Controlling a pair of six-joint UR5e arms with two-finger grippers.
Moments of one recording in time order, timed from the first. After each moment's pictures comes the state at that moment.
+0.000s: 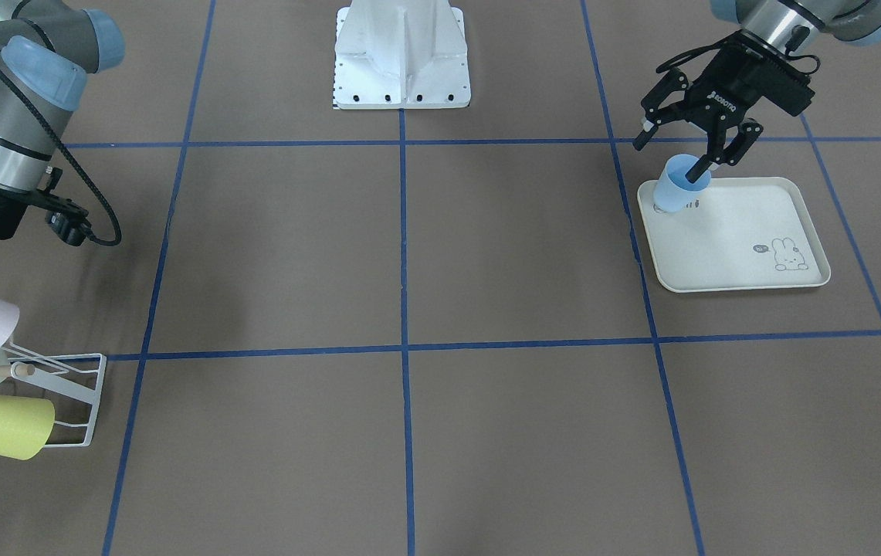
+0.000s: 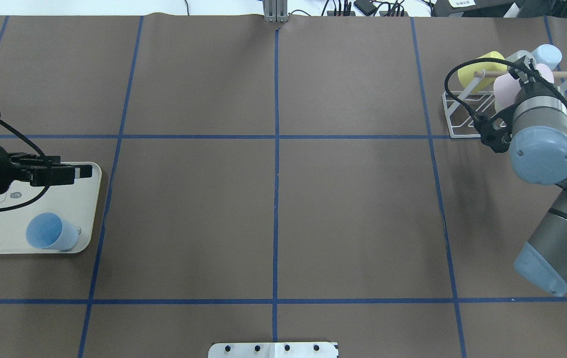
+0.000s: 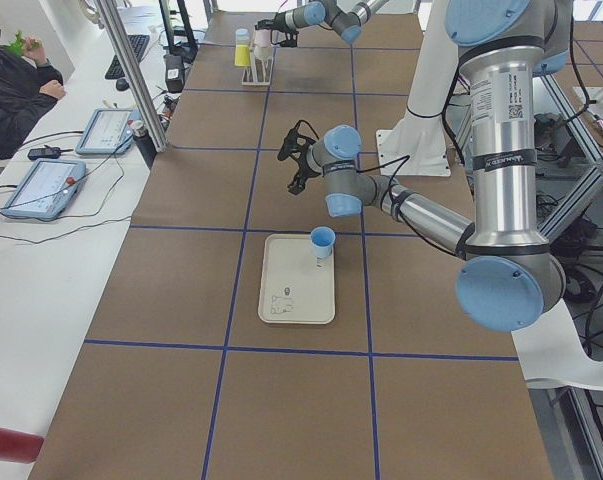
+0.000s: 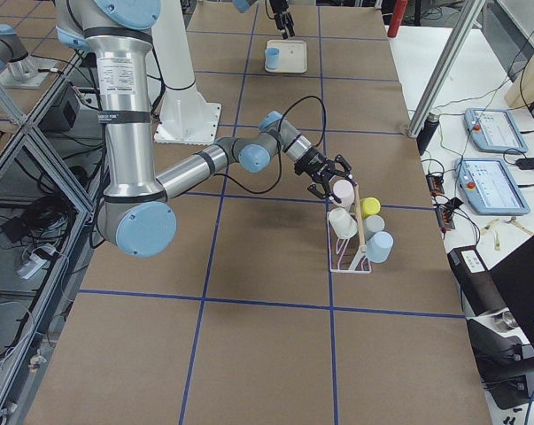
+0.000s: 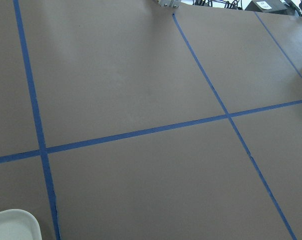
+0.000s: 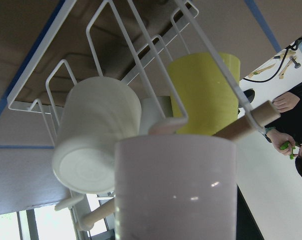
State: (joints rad) left arm -0.77 -1.45 -2.06 -2.54 -1.91 -1.00; right arm 0.73 -1.51 1.91 -1.35 0.91 -1.15
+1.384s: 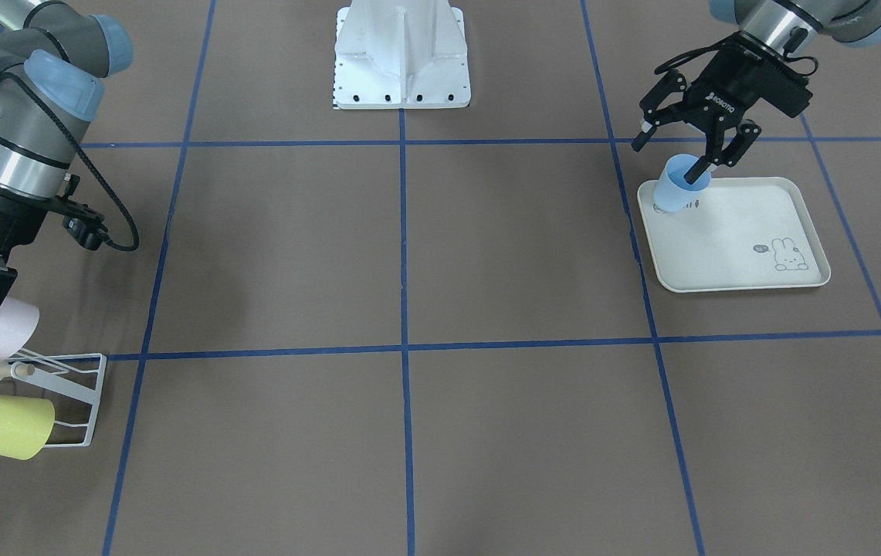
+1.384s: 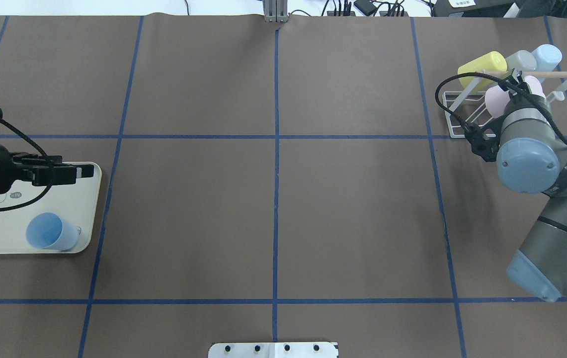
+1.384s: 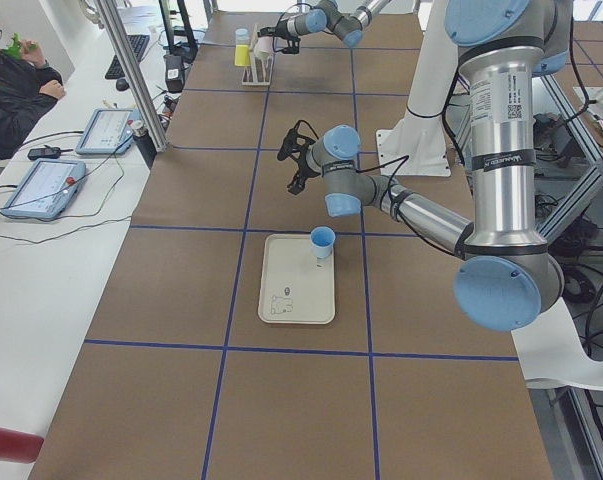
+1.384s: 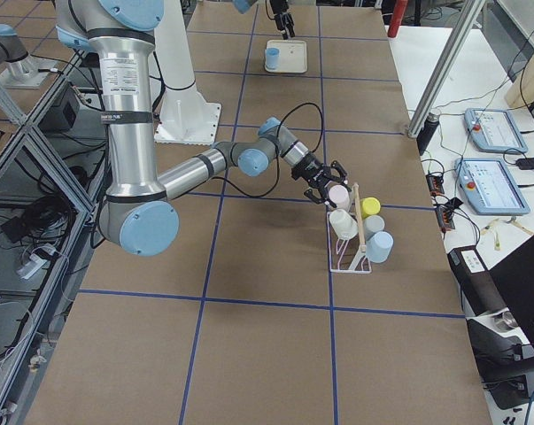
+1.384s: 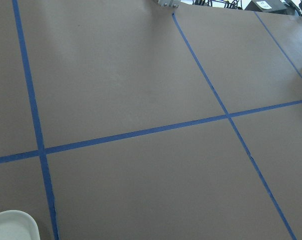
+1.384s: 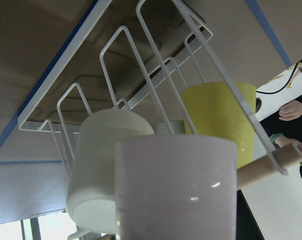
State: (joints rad) left arm -0.77 -1.45 -2.06 -2.54 -1.91 -1.00; right arm 0.70 -1.50 1.87 -1.35 0.90 -1.12
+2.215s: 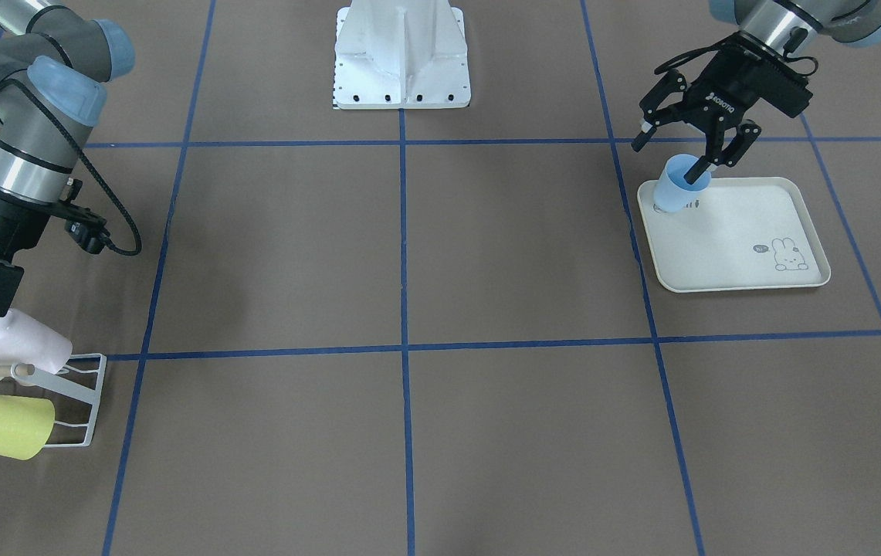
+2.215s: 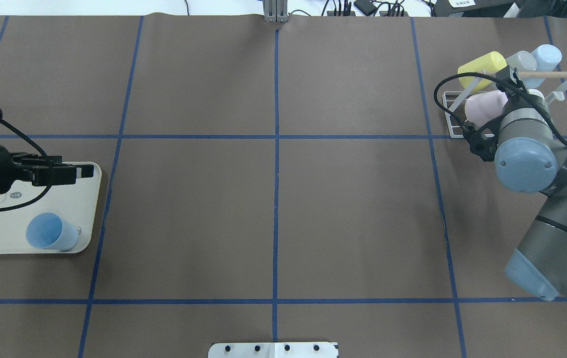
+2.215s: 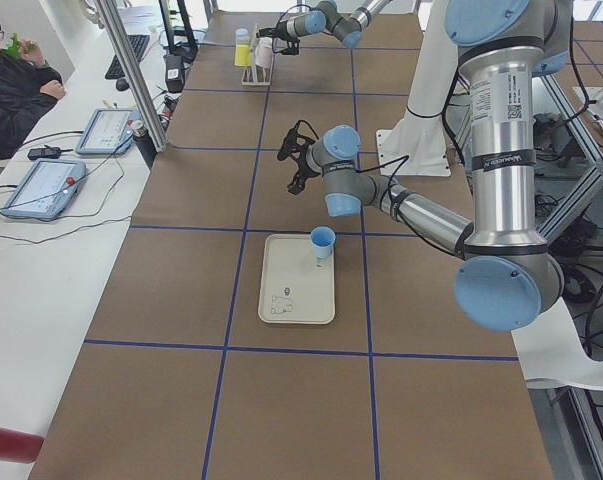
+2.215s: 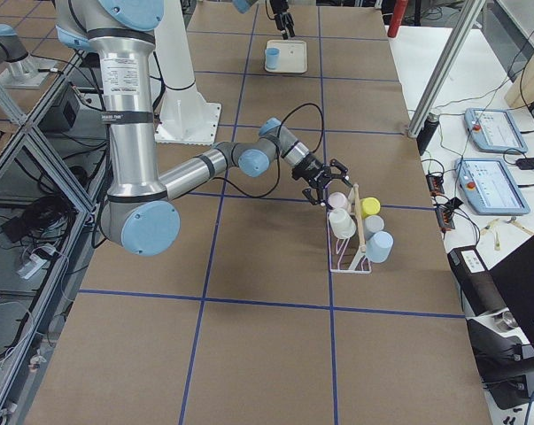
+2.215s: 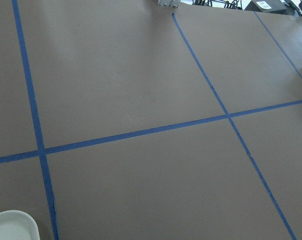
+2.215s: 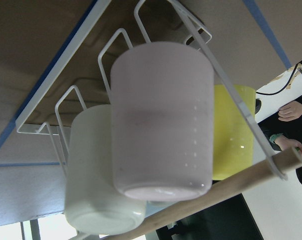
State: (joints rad) left arm -0.77 -1.45 -2.06 -2.54 -1.91 -1.00; right arm 0.70 -1.49 1.87 -1.34 0.90 -1.11
